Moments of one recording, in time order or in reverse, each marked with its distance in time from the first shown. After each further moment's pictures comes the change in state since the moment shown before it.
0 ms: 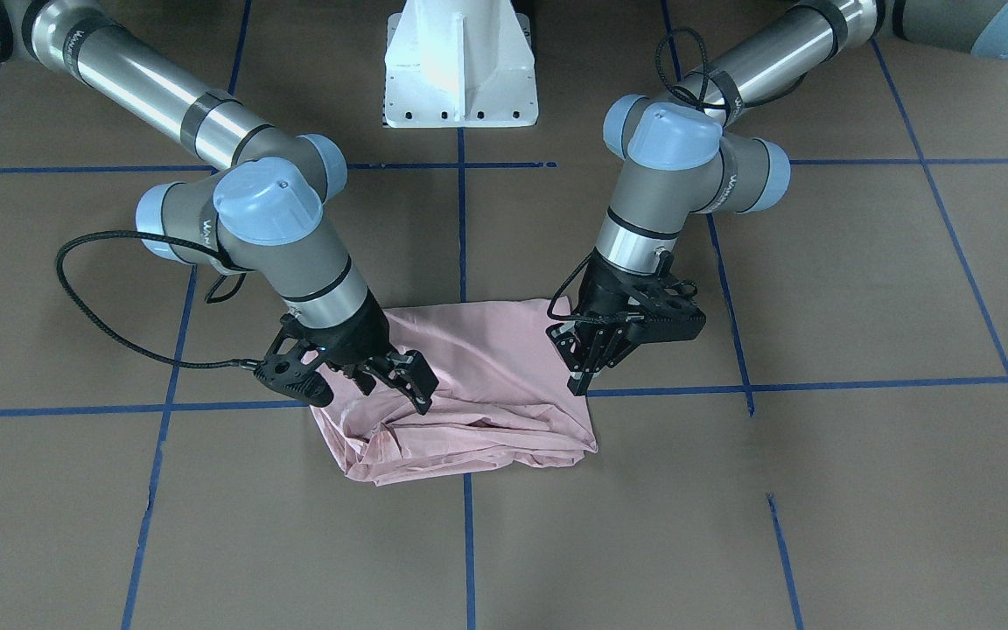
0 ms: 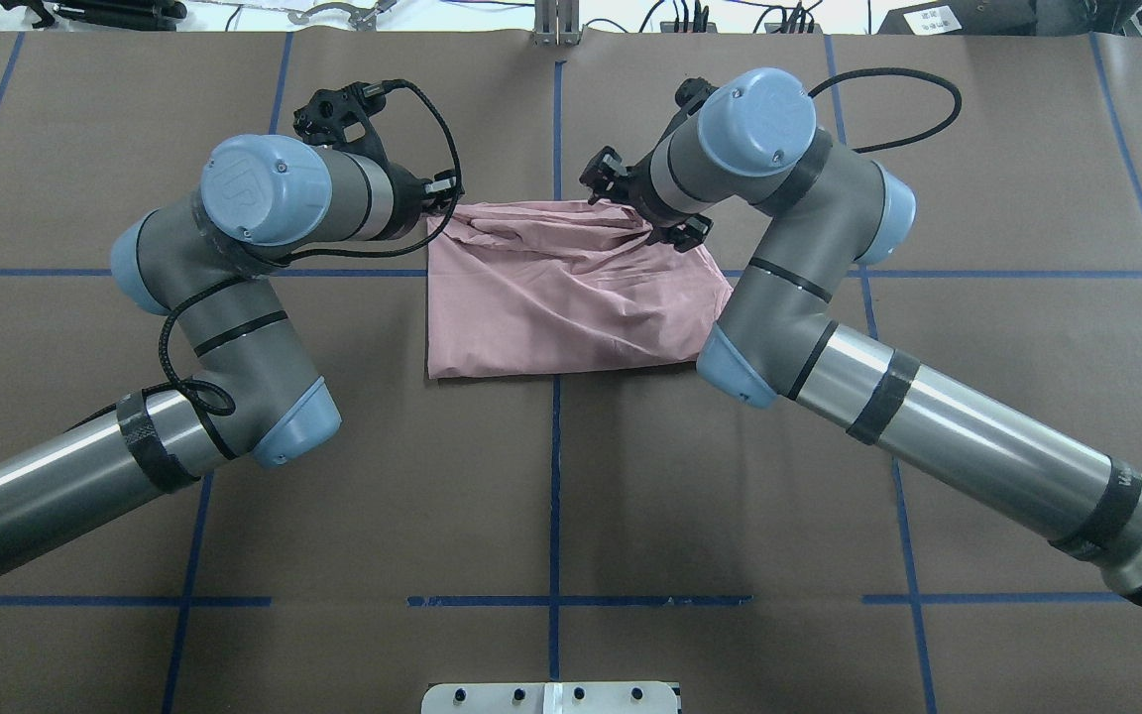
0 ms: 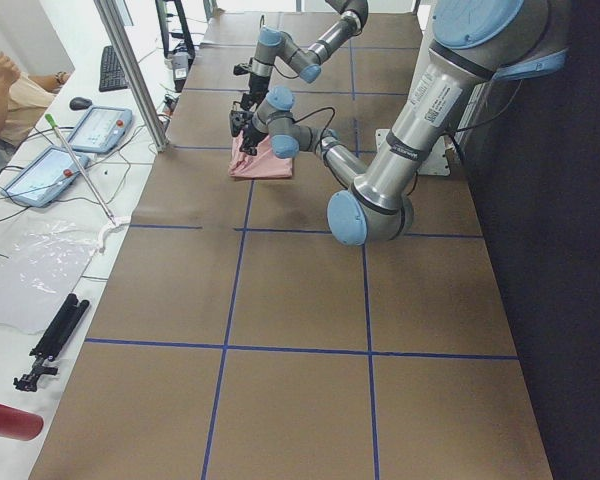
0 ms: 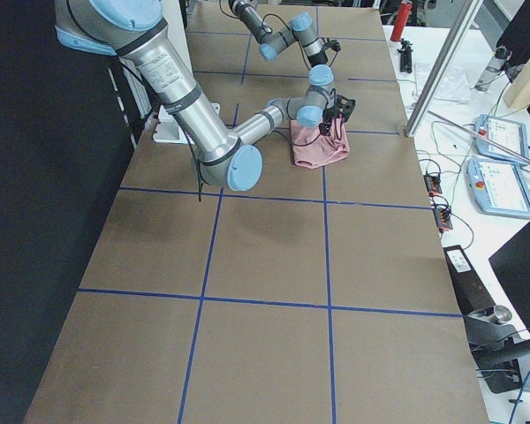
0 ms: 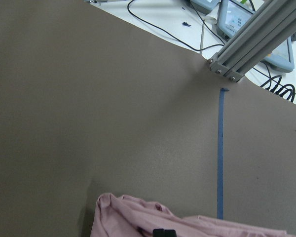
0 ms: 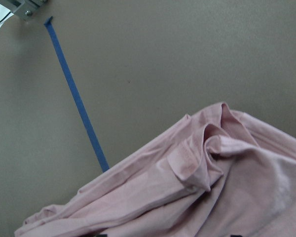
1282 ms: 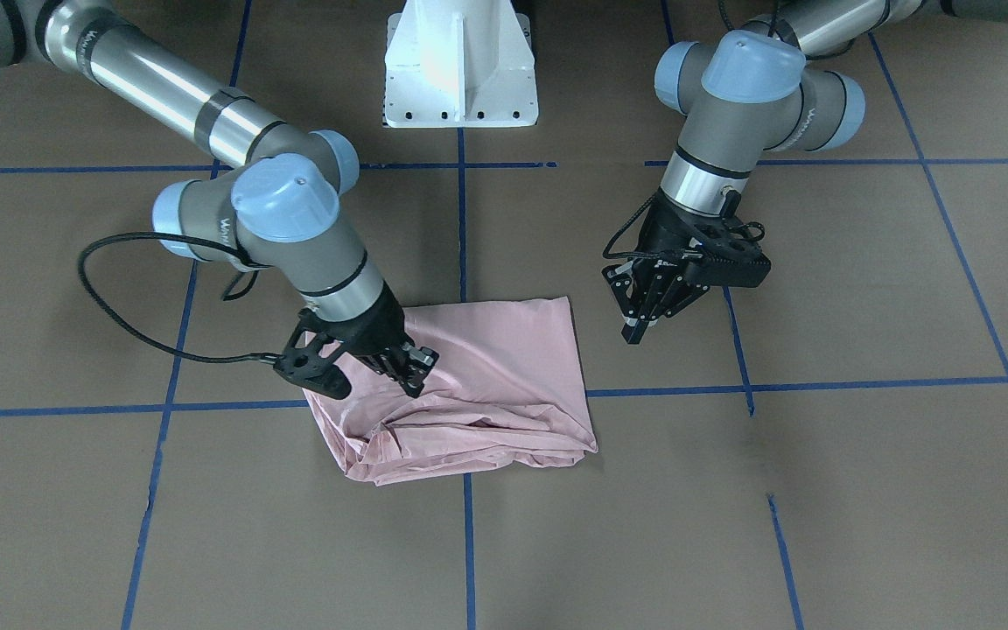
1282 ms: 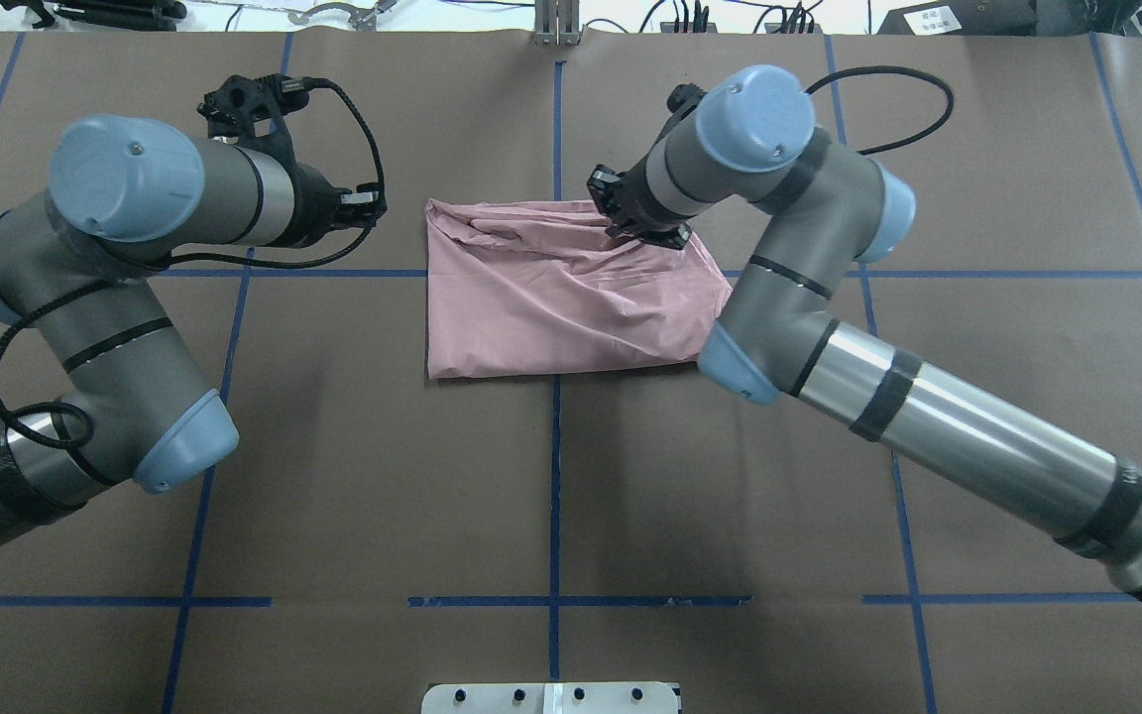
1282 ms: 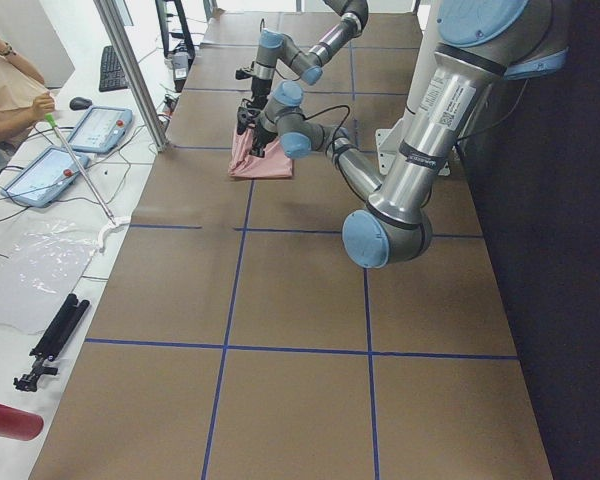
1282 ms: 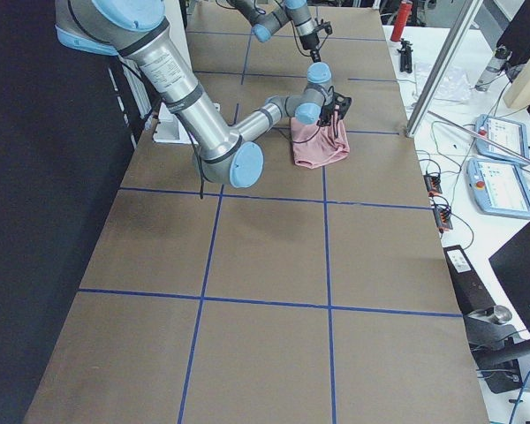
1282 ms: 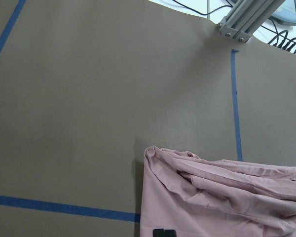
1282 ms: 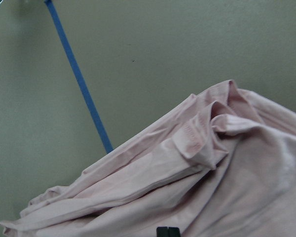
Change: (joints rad) left arm -0.062 0.171 -0.248 0.118 -0.073 0.182; right arm 0.049 -0.040 0.036 0.002 0.111 -0.046
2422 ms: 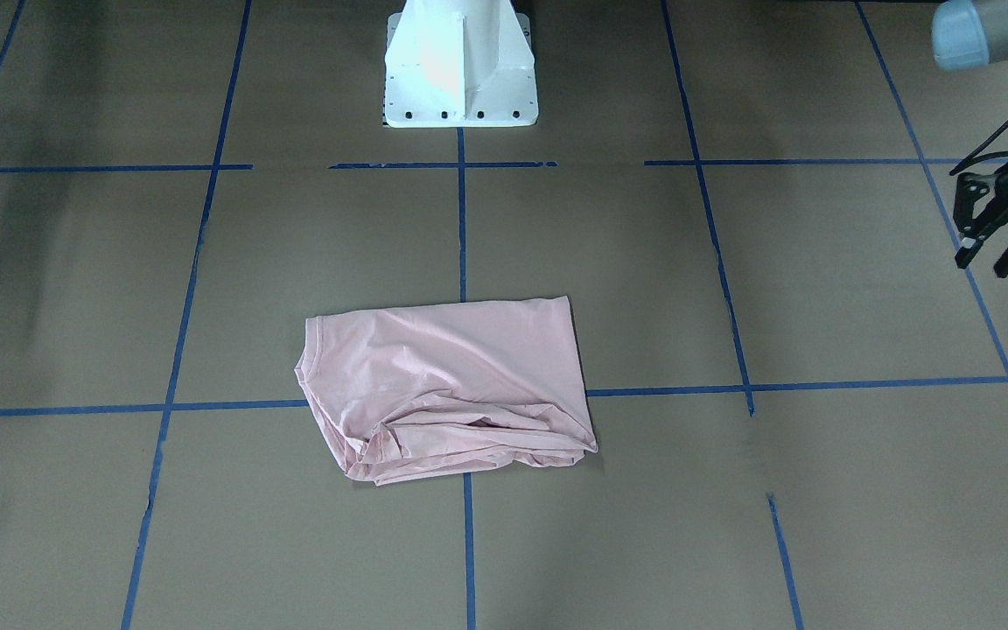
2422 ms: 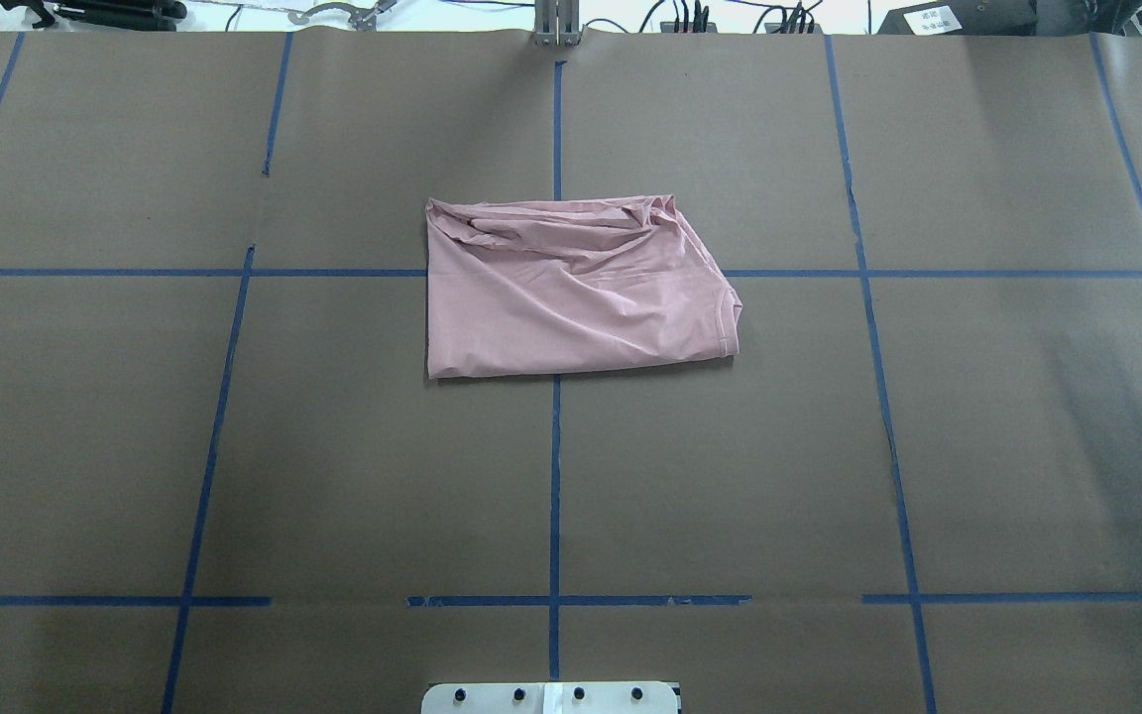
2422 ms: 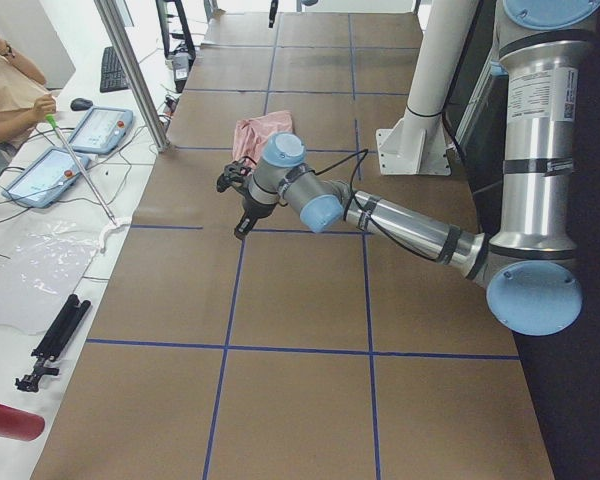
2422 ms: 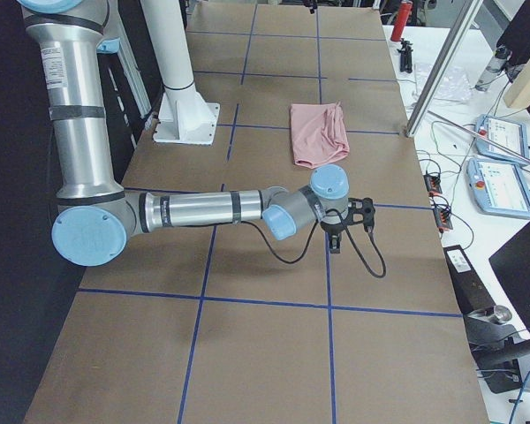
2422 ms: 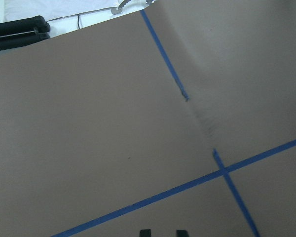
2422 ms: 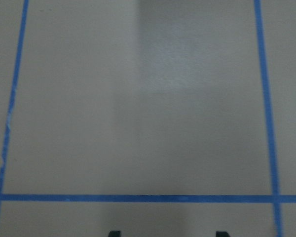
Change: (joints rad) left arm -0.531 0.529 -0.195 0.011 -0.407 0.964; right arm 0.680 -0.644 0.211 -0.147 0.369 -1.229
